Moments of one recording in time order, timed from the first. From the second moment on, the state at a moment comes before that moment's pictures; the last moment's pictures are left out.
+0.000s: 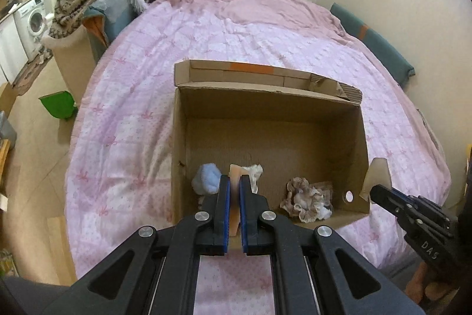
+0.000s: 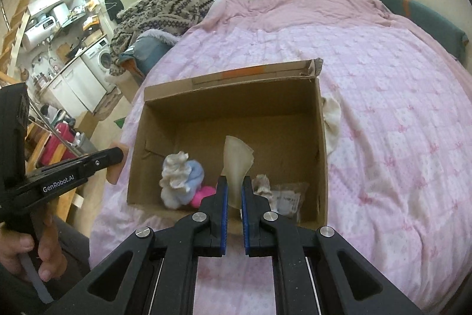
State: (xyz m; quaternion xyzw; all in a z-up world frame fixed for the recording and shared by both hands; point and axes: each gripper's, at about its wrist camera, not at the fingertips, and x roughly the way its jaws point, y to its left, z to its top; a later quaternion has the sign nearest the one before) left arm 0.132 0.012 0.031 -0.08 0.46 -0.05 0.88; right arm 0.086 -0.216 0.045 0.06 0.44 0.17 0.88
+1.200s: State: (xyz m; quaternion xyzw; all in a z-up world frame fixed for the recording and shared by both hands) left arm 0.152 -0.053 -0.047 -0.04 0.49 -0.13 0.86; right arm 0.116 -0.213 -0.020 0.10 0.51 0.17 0.84
